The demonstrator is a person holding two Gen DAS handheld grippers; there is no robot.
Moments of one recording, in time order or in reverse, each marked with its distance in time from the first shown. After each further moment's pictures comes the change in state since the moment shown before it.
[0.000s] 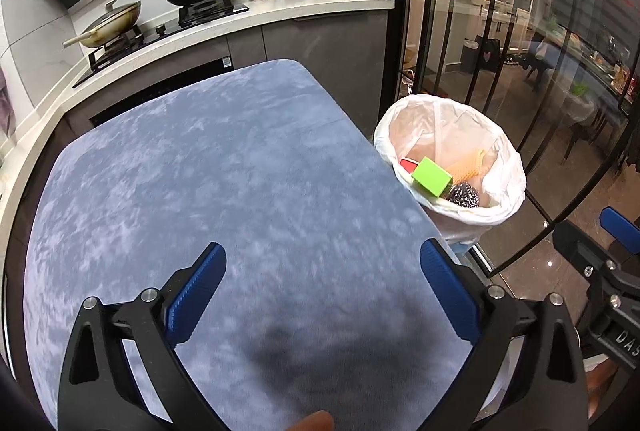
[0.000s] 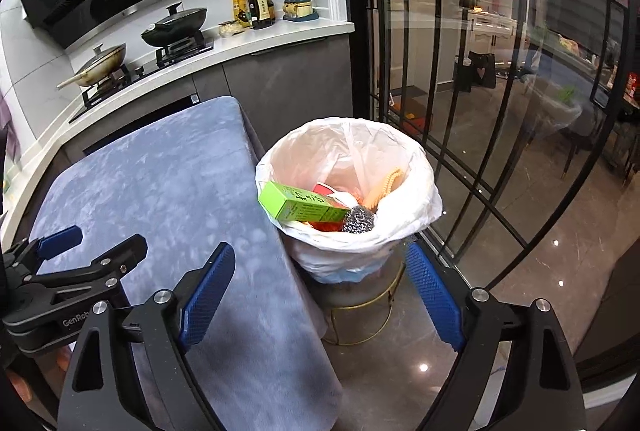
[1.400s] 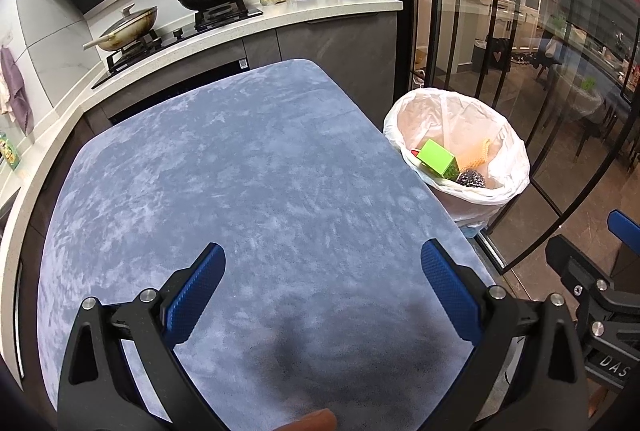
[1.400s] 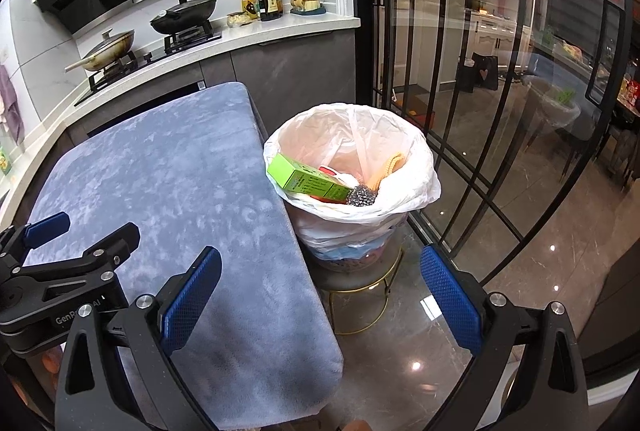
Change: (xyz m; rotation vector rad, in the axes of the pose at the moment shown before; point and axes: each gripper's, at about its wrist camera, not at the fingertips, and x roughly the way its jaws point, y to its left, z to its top) left arm -0.023 -0.005 -0.023 0.006 -0.015 0.057; right arm -0.016 0.010 -0.026 -0.043 0.011 -0.007
